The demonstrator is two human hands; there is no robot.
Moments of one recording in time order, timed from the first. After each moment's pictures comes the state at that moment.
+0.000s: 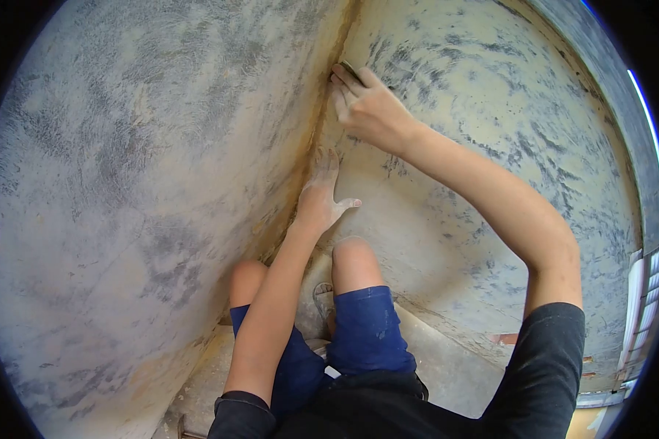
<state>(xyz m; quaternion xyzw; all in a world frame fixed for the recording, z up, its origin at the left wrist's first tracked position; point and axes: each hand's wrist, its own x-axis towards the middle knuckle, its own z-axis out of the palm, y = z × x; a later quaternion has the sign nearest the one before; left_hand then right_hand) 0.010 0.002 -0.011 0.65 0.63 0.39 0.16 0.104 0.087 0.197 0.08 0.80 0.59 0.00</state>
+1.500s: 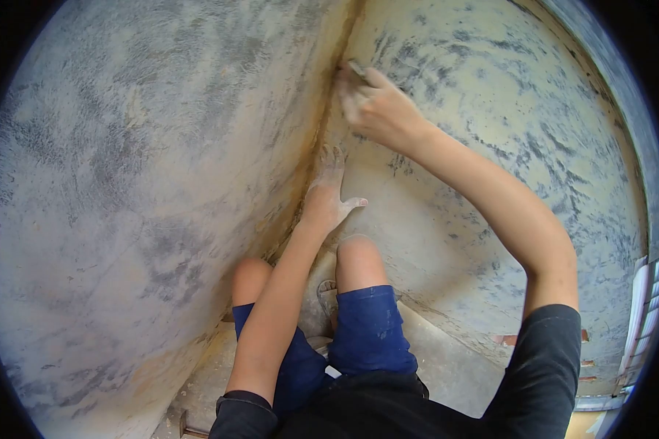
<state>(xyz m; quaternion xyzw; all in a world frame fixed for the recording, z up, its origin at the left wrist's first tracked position) 0.013 0.001 -0.010 0.65 0.64 0.39 0.14 0.104 0.087 0.197 0.09 0.85 0.52 -0.01</state>
